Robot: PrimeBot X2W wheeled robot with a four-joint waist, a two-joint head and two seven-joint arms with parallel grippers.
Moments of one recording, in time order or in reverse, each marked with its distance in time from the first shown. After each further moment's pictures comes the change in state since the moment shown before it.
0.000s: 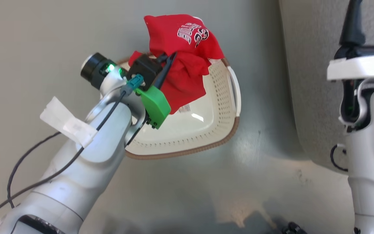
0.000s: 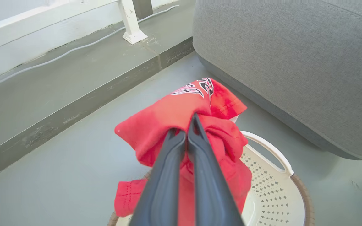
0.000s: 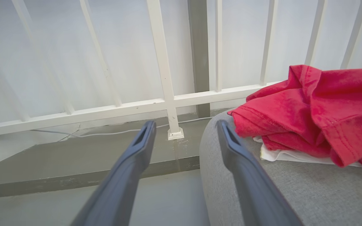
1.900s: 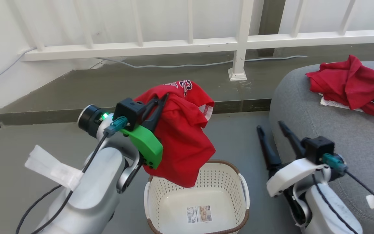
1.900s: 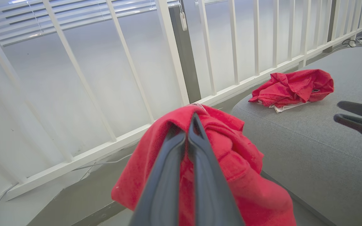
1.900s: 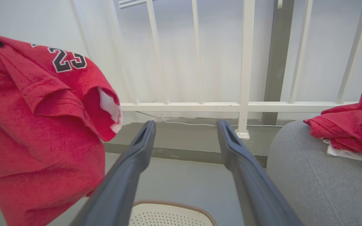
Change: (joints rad) left arm 0.299 0.080 0.089 -0.263 -0.096 0.047 0.082; right arm 0.374 0.016 0.294 0.252 0.035 0.082 0.000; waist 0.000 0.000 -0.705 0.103
